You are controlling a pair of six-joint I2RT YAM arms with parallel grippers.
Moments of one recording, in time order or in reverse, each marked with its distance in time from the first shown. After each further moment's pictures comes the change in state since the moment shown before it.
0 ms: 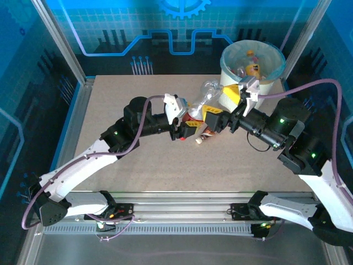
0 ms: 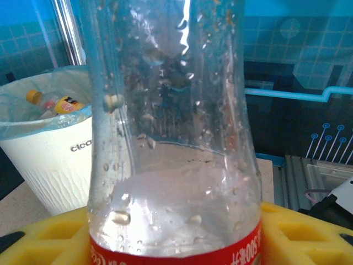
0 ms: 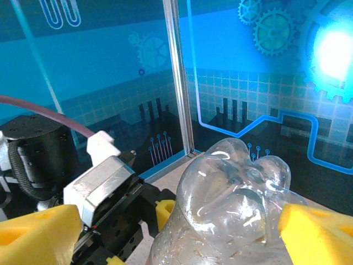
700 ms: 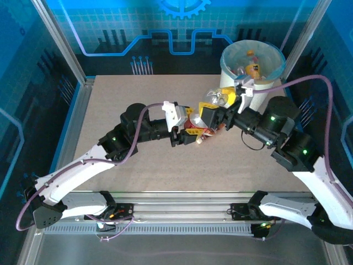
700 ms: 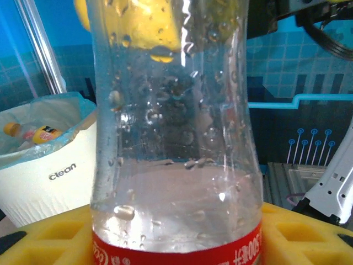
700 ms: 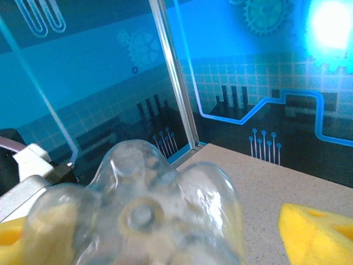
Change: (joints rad) left arm -0.061 -0.047 -0.039 0.057 0.019 0.030; right arm -0.002 0.028 -0.034 0.033 -0.003 0.116
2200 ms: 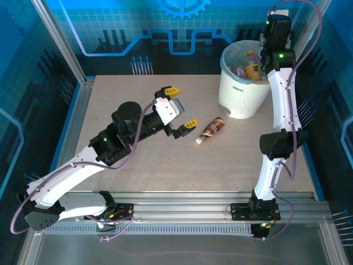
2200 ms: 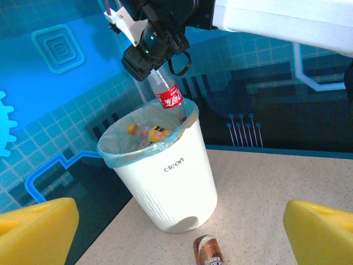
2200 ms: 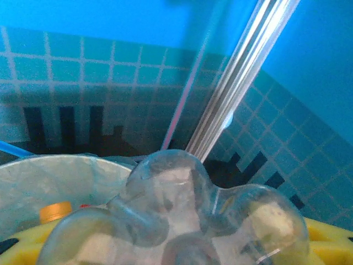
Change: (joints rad) left arm -0.018 -0.030 0.082 -0.095 -0.373 0.230; right arm -0.744 1.040 1.022 -0.258 0.607 -0.369
